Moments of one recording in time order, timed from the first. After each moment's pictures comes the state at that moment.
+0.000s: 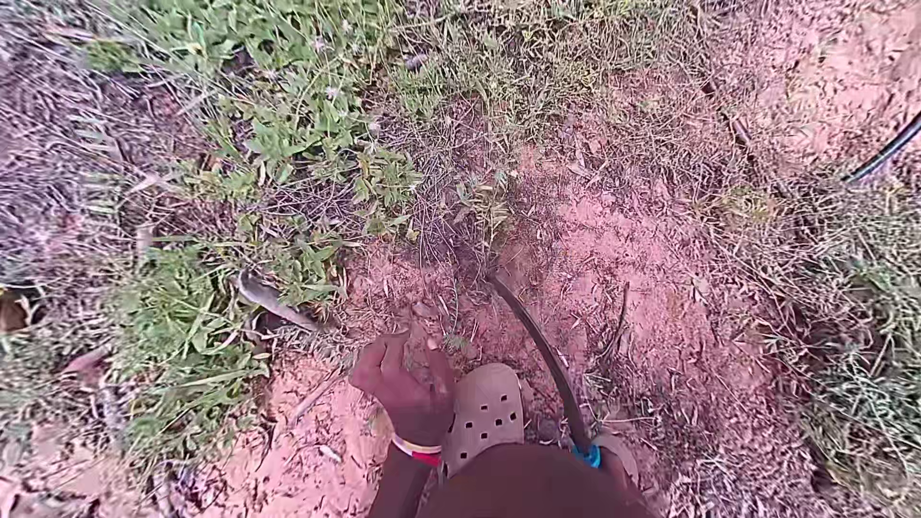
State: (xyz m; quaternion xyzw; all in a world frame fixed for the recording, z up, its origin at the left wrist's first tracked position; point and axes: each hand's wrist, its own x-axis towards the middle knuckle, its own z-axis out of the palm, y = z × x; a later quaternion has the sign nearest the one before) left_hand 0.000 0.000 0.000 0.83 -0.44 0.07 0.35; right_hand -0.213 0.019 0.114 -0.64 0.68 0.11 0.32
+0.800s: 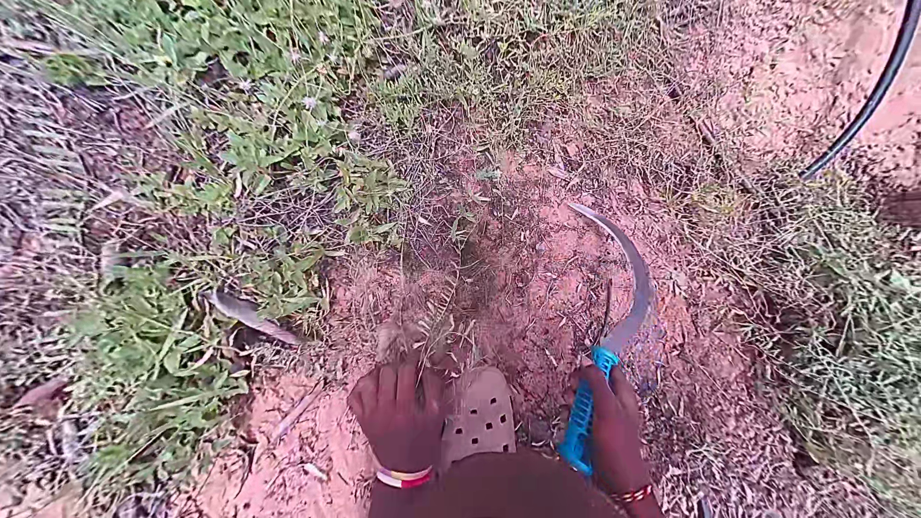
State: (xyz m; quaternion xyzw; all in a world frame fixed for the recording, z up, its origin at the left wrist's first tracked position) left_hand -0.003 0.031 -0.016 0.83 -0.49 0.07 0.23; right_hand -0.200 -0.041 0.056 -0.21 0.78 -0.30 0.52
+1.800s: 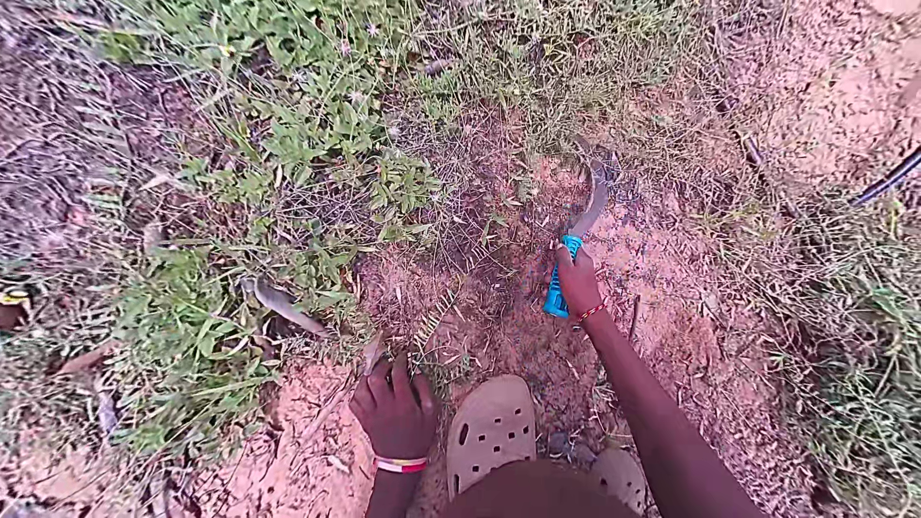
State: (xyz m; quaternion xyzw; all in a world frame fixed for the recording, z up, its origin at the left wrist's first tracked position) left_hand 0.026 0.062 -0.055 0.88 -0.45 0.06 0.14; right_hand -0.131 -0.205 -0.025 -0.40 0.72 -0.13 0.55
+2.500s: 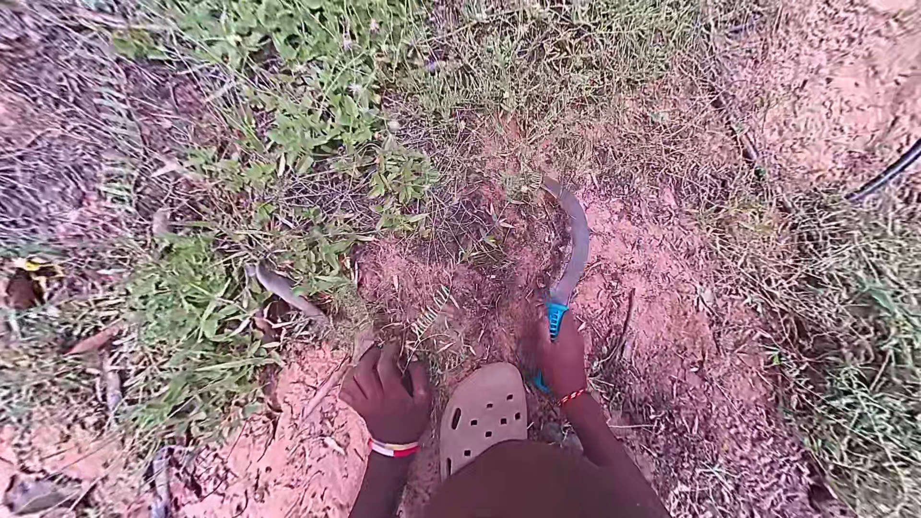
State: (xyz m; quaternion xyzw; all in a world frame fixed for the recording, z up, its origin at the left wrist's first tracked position) left_hand 0.025 0.067 -0.059 0.87 -0.43 0.09 0.21; right_hand -0.157 -0.080 -0.012 -0.55 0.73 -0.02 0.40
